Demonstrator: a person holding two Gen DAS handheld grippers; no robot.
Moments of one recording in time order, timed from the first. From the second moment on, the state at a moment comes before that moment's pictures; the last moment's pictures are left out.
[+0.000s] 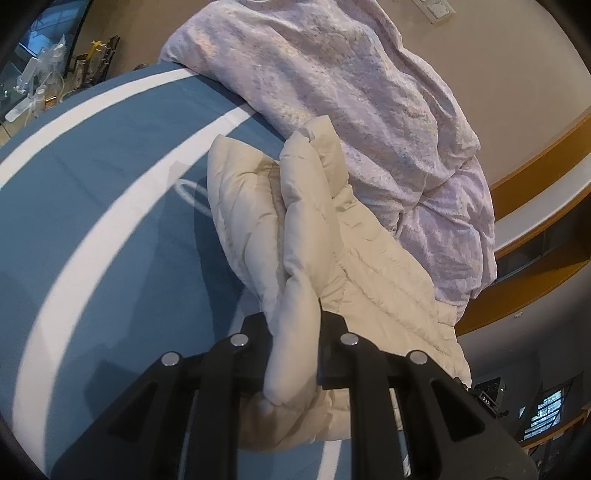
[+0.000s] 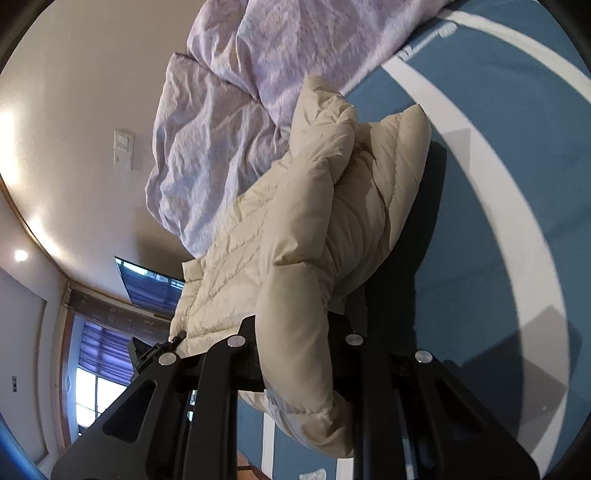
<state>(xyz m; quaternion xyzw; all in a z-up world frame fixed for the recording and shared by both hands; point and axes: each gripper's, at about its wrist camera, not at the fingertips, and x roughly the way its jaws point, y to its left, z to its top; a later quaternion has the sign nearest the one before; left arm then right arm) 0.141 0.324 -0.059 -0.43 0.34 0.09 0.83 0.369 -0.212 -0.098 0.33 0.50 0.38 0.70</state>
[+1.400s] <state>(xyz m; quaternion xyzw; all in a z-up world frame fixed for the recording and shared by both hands) 0.123 0.321 -0.093 -0.42 0.36 0.18 0.81 0.267 -0.037 -0.062 -0.08 0.38 0.28 0.88</state>
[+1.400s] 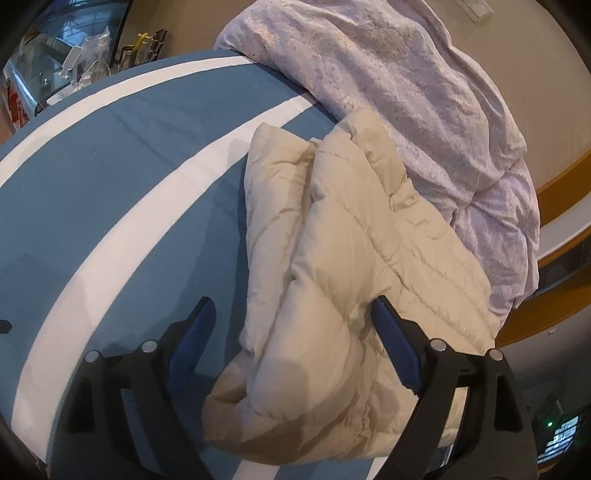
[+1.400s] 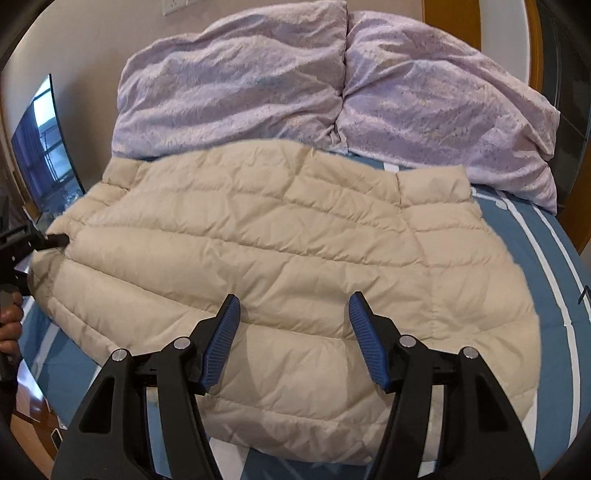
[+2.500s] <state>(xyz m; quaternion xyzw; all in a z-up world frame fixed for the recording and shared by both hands) 0.137 0.300 -0.035 -0.49 0.25 0.05 0.83 0.282 -0.023 -0.096 -0.08 0.43 0.28 0.86</state>
